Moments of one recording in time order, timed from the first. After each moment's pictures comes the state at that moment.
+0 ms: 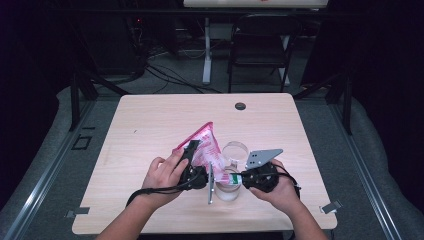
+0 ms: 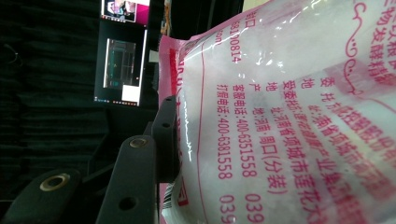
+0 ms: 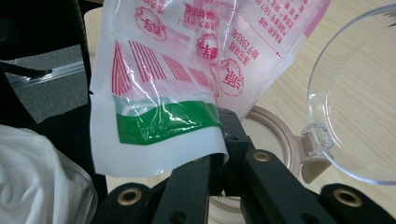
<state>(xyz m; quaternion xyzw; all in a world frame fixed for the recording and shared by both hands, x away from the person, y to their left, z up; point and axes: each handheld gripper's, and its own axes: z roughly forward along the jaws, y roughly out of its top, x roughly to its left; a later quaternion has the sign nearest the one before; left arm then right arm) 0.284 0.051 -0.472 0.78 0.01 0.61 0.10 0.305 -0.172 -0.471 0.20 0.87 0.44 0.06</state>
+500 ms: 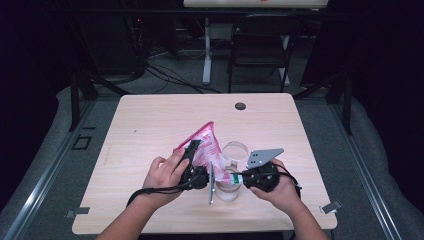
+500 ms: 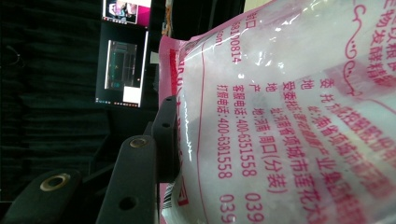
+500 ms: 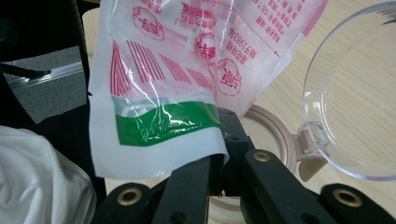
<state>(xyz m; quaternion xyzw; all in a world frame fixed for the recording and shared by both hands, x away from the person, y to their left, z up) 0.284 0.049 -0.472 0.78 0.00 0.61 0.11 0.305 -0.174 -0.471 0.20 0.87 0.44 0.07</state>
